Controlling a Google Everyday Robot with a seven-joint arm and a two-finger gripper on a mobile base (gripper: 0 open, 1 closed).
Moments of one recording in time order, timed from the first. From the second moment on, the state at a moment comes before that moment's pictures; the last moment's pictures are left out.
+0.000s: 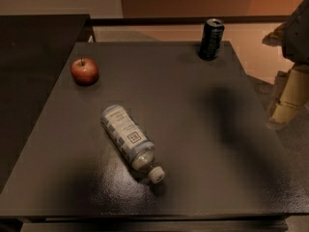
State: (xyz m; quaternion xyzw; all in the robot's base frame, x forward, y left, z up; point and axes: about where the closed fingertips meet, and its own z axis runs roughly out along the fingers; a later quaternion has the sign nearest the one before) arm 0.438 -0.217 0.976 -0.60 0.78 -0.03 0.16
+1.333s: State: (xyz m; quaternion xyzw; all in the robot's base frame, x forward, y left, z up) arm 0.513 -0.212 0.966 -0.57 0.78 -0.01 0.24
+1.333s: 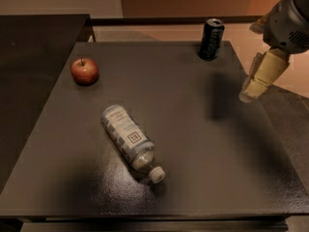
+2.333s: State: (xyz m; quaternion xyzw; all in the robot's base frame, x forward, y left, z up) arm 0.618 -0.226 0.957 -0.48 0.81 0.02 0.33
